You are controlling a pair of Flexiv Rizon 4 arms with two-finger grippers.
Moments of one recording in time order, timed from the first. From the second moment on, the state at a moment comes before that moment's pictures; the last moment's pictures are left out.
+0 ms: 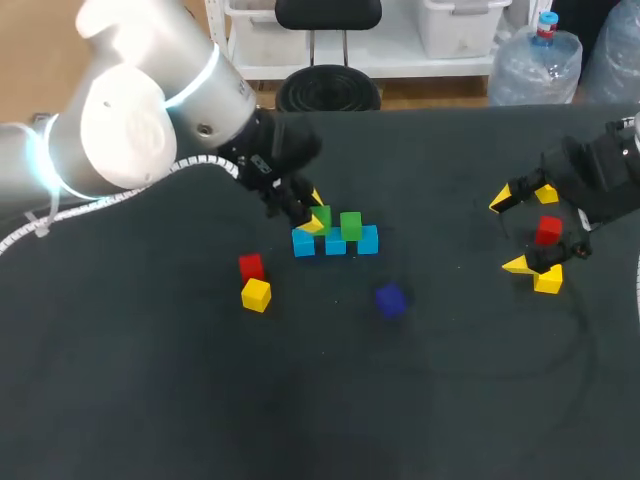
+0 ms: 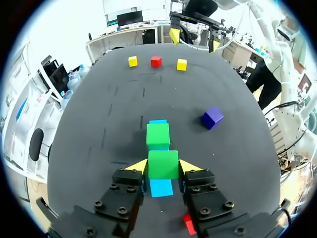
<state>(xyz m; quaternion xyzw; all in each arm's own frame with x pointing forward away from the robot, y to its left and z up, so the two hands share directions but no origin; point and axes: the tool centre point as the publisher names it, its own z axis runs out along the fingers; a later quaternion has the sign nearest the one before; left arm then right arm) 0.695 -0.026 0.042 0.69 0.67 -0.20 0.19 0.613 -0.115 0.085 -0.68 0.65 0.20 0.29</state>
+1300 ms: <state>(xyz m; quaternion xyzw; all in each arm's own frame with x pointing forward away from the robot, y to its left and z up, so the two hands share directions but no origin) 0.696 -0.025 0.028 0.69 0.67 -0.21 0.17 0.613 -0.115 0.085 -0.68 0.65 0.20 0.29</state>
